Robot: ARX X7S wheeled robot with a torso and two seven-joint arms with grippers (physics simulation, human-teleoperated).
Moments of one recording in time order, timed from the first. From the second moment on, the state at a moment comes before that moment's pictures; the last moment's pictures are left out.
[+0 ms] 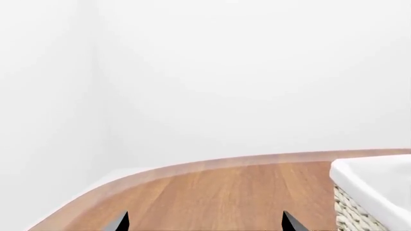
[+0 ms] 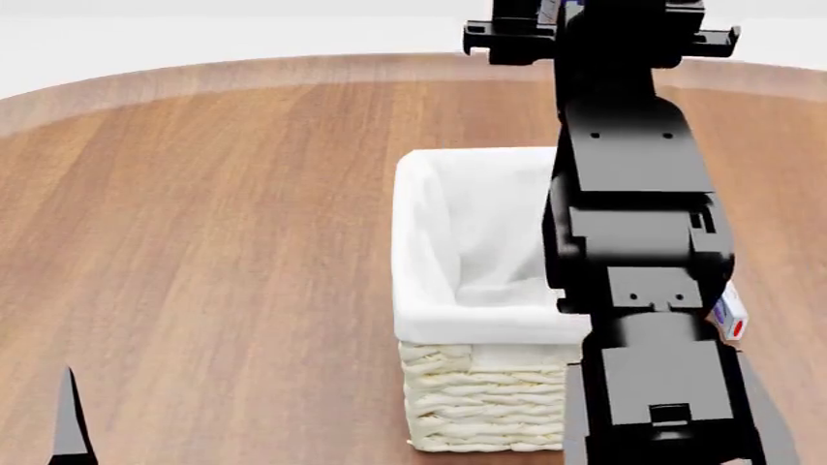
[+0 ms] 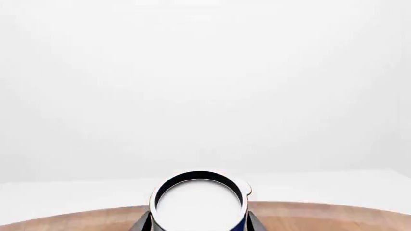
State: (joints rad) left arm 0.09 -0.33 0.21 0.88 -0.13 -0.55 -0.51; right arm 1.41 0.07 -0.19 1.13 0.22 0.08 0.07
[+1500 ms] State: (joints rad) left arm 0.08 -0.34 0.24 0.83 -0.15 -0.54 -0.52; right arm 1.42 0.03 -0.04 1.31 0.02 0.49 -0.12
